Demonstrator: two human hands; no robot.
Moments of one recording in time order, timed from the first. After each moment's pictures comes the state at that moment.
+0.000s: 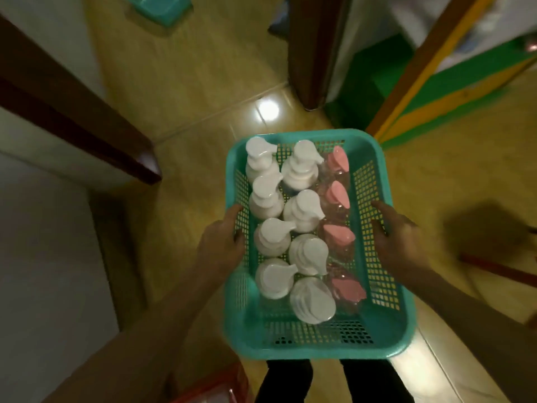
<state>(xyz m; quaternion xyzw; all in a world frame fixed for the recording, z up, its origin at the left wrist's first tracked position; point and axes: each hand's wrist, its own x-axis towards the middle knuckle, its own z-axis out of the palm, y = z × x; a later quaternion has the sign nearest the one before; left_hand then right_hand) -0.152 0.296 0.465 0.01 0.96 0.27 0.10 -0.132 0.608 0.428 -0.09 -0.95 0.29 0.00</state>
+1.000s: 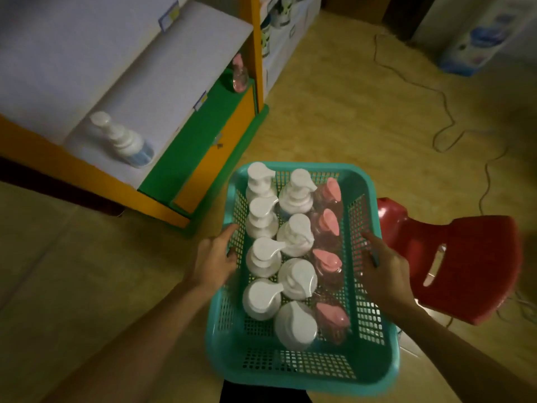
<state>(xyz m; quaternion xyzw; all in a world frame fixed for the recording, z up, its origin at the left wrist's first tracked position) -0.281 0.897 0.485 0.29 0.91 0.16 0.23 -0.060 1.101 0.470 -0.46 -0.82 0.33 0.07</state>
